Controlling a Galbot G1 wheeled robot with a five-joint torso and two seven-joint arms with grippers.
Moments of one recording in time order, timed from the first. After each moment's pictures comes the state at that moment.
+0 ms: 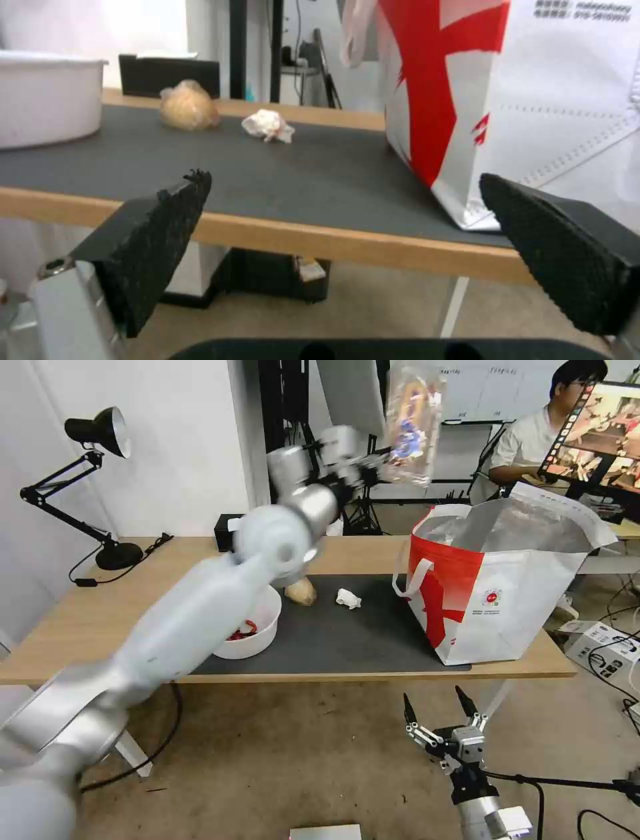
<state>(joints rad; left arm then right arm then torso) -0.04 -1.30 0.42 -1.58 -1.15 0.20 -0.34 -1.79 1.28 0.45 2.10 0.08 0.30 0.10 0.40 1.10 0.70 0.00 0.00</state>
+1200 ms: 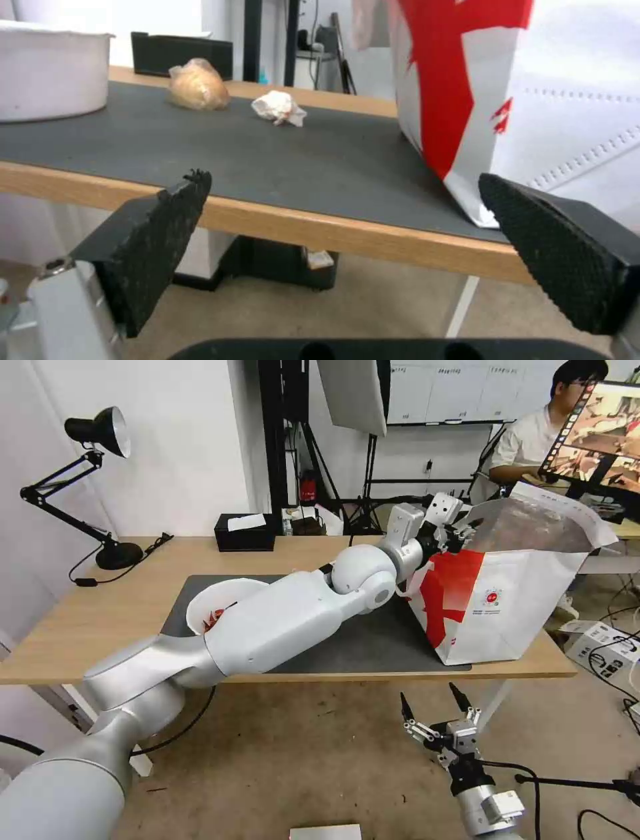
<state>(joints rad) -0.07 -1.39 0.61 -1.48 -1.06 0.22 -0.21 -1.72 1.20 0.42 2.07 0.12 0.24 0.11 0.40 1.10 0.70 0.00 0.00</state>
